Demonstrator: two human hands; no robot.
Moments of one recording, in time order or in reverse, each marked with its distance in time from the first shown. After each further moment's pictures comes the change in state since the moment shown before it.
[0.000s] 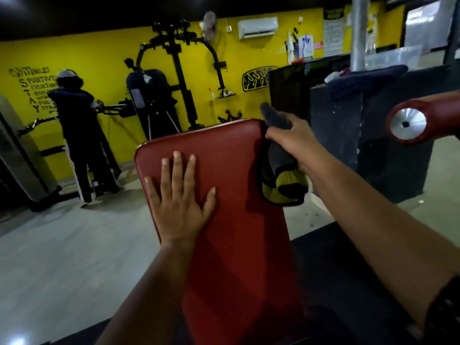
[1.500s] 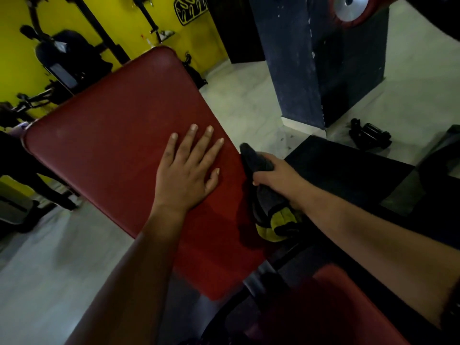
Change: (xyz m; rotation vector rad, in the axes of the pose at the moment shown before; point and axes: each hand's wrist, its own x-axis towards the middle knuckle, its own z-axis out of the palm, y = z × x) left_hand -0.020 0.063 0.012 -0.094 -0.158 0.816; right_hand -0.146 0.173 -0.008 0.234 -0.134 0.556
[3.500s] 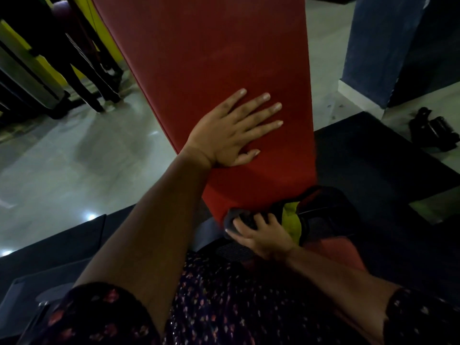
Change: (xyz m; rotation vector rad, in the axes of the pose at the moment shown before) left_hand -0.066 0.004 -0.001 -0.091 -0.080 0.261; right_hand -0.082 0.216 0.101 -1.449 -0.077 -1.401
